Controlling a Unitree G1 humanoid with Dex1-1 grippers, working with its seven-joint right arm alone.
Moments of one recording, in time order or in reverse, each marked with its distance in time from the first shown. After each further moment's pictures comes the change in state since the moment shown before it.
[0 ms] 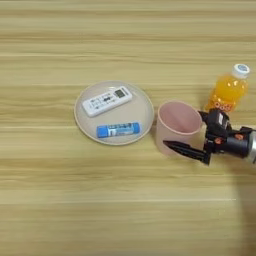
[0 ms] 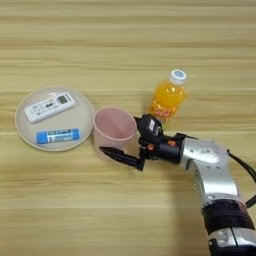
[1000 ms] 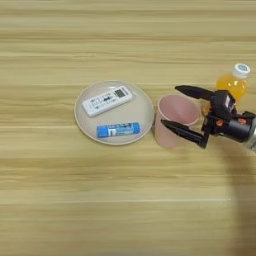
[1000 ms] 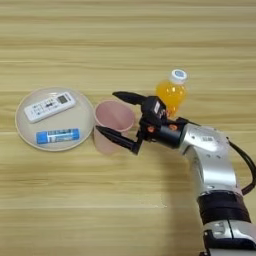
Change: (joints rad) arm -0.038 0.033 -0.061 -0.095 0.061 0.031 -0.042
